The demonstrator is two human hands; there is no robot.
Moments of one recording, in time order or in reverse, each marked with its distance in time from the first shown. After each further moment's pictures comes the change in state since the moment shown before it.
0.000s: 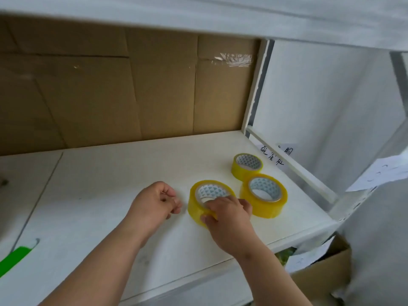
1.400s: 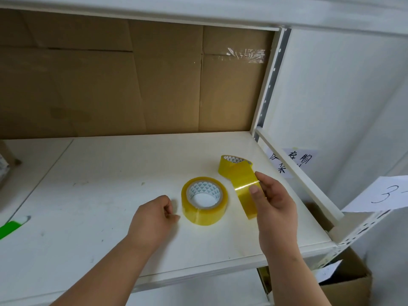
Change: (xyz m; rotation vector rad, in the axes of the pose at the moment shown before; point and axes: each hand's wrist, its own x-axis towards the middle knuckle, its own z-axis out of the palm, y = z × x) left_hand -0.003 -0.019 0.072 0.531 0.183 0.001; right_hand 0.004 0.096 -0.052 1.221 0.400 0.178
